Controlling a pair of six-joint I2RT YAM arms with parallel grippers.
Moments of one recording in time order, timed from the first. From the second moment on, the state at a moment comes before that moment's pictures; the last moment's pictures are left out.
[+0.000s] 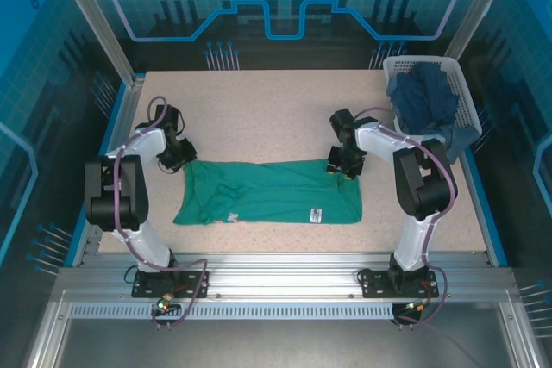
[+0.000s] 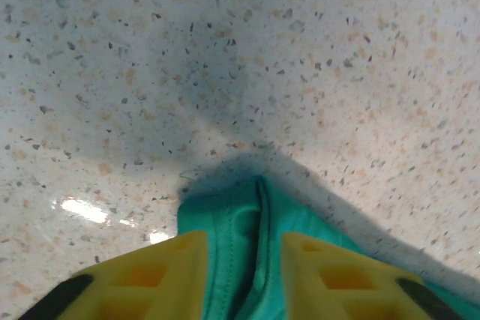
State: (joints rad) left arm 0.10 1.74 1.12 -0.68 0.05 -0.54; right arm 0.34 1.89 1.27 -0.85 -0.04 0.69
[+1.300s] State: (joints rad) left arm 0.07 1.46 0.72 -0.55 0.21 -0.66; right arm 0.50 1.78 1.16 -0.71 -0.21 0.66
